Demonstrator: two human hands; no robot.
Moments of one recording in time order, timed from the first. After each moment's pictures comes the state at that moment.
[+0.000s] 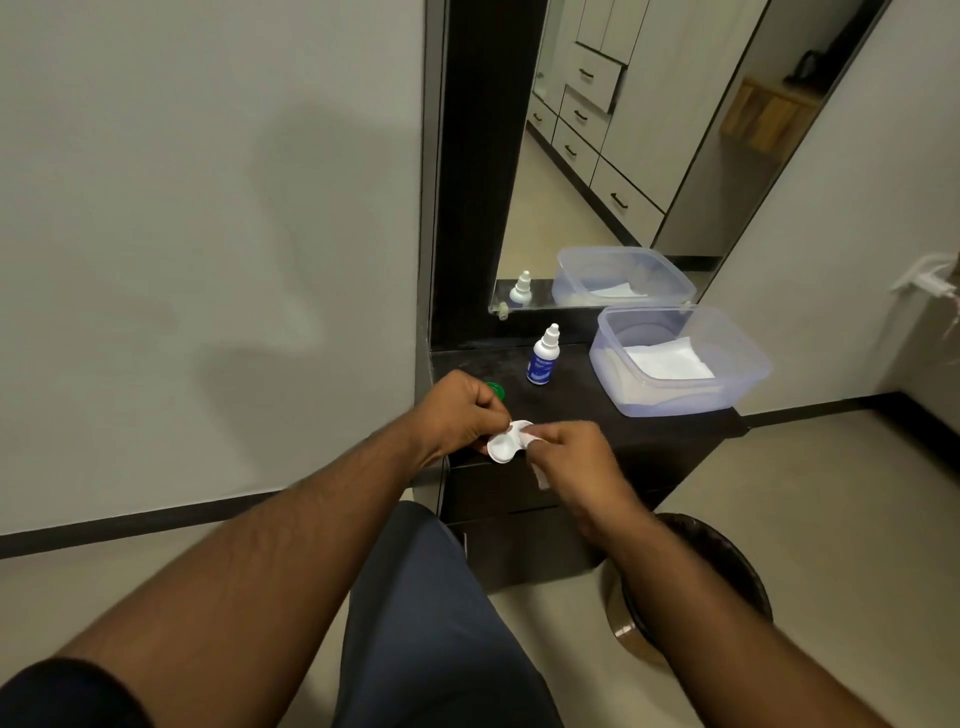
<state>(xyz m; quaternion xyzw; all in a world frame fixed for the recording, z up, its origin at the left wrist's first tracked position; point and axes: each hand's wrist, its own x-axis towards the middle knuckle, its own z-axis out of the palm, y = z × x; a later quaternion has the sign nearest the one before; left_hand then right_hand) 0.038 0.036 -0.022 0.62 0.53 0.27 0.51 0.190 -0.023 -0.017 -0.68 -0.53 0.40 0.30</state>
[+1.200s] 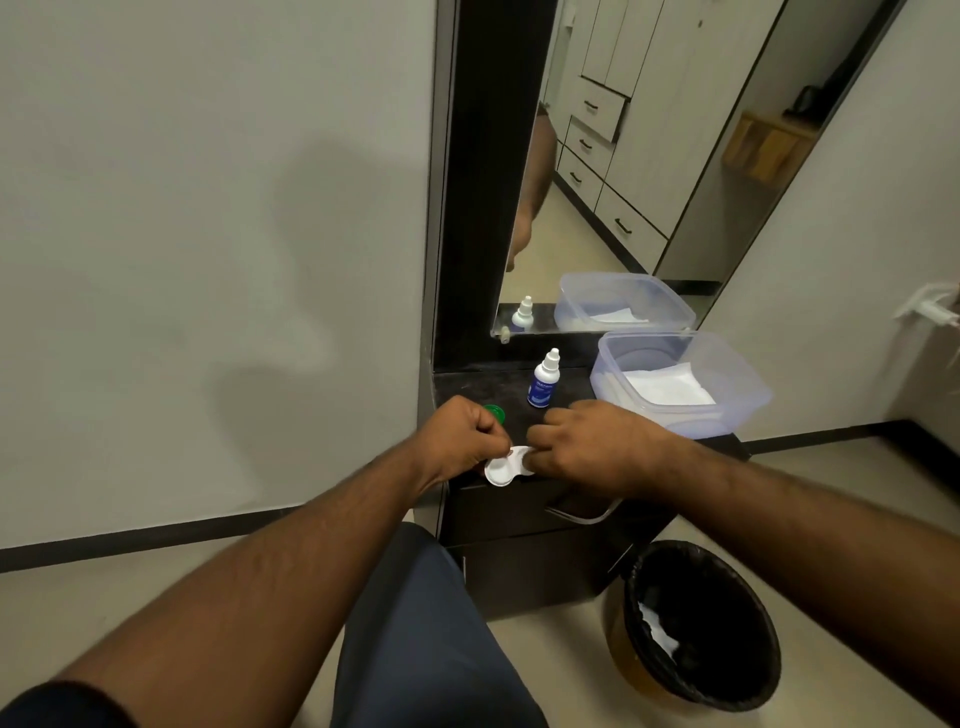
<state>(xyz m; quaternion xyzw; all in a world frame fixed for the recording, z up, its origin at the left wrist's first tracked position) 0.041 0.032 -0.020 0.64 0.53 0.28 0.48 0.218 0.013 0.046 -0.22 -0.94 -0.18 -0.20</state>
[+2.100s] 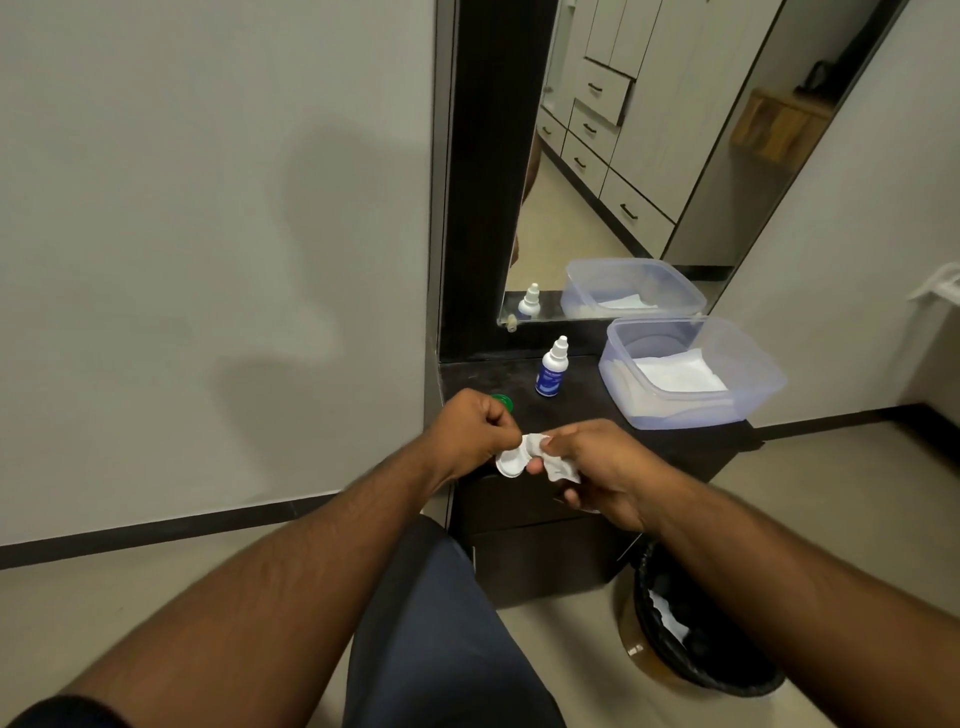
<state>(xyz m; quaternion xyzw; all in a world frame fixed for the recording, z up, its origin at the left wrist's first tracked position) 0.044 0.028 -0.023 0.63 0.54 0.29 0.47 0.204 -0.004 0.009 -0.65 -0.40 0.60 0.24</state>
